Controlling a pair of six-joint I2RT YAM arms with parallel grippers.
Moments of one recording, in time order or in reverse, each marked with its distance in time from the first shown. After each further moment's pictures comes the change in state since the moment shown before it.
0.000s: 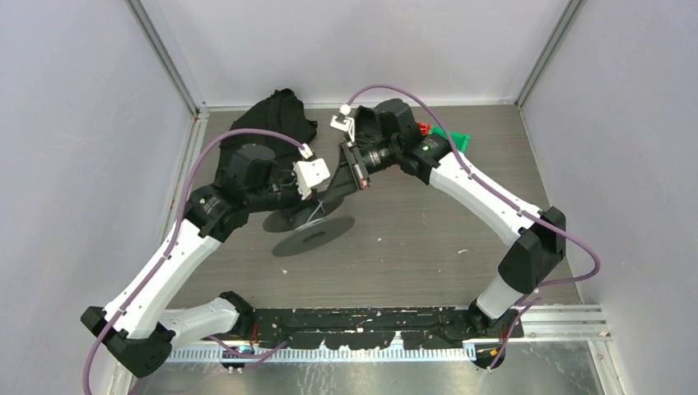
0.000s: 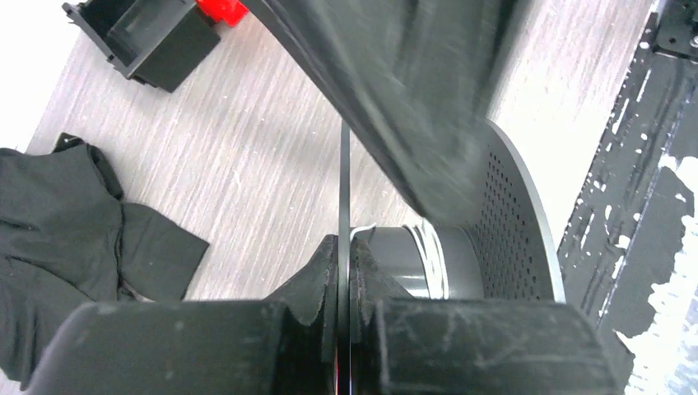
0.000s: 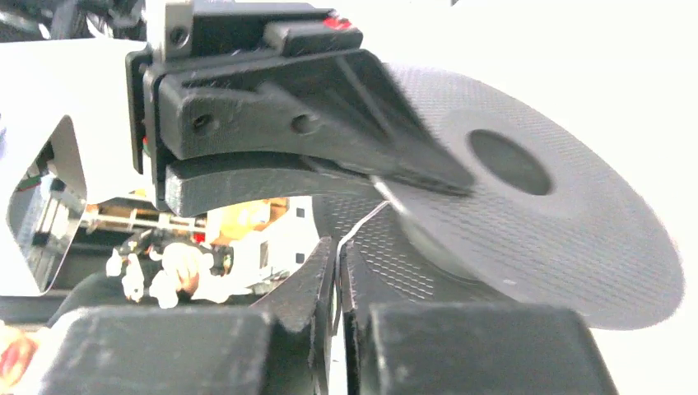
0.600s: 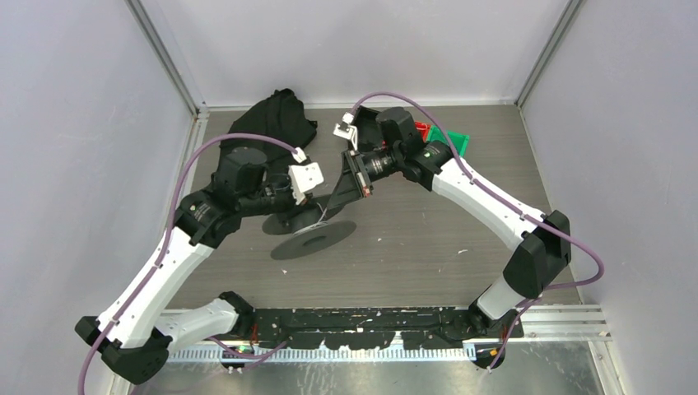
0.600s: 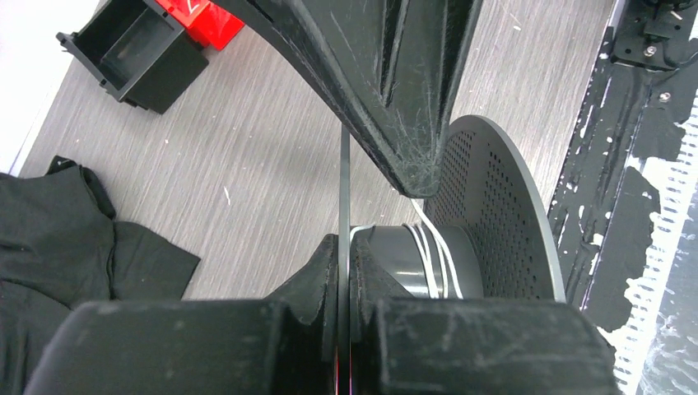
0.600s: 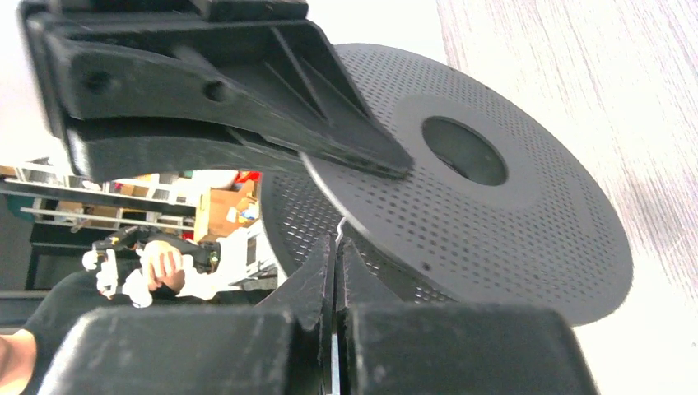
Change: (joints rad) left arm -0.001 -0.046 -0.002 -0.030 0.063 0.005; right arm -0.021 -0.041 -0.085 0.045 0.022 -0.016
